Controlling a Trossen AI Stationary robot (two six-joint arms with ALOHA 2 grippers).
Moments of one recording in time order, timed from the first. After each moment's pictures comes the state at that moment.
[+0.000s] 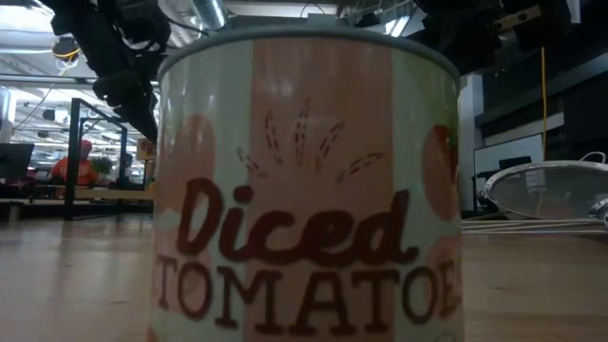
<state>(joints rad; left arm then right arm) 0.62 0.87 0.66 -0.72 0.04 0.30 0.12 1.36 0.91 -0.36 -0.20 -0.34</state>
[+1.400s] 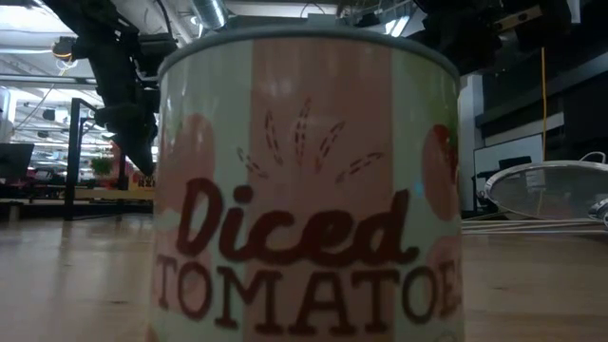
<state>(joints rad) 0.67 1.05 0.63 -0.70 0.06 0.32 0.12 1.36 0.91 -0.36 -0.20 -0.34</state>
